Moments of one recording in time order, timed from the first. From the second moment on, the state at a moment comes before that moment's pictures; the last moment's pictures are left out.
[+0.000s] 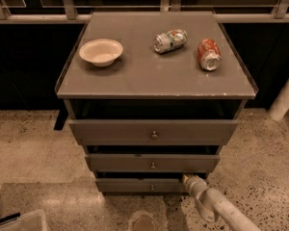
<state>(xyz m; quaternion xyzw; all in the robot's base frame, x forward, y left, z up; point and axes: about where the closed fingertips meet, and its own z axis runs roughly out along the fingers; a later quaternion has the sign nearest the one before) 0.634 -0.250 0.205 0.01 0.89 0.10 0.45</state>
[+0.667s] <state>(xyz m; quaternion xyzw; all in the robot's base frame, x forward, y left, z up) 0.636 -0.249 0.193 0.01 0.91 0.08 0.42</state>
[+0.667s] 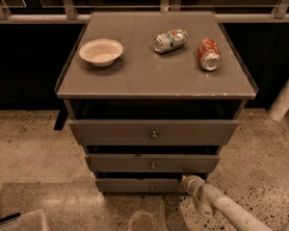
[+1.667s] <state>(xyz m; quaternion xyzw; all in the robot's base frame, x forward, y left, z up) 0.571 -0.263 0.189 0.03 0.92 0.09 0.37</state>
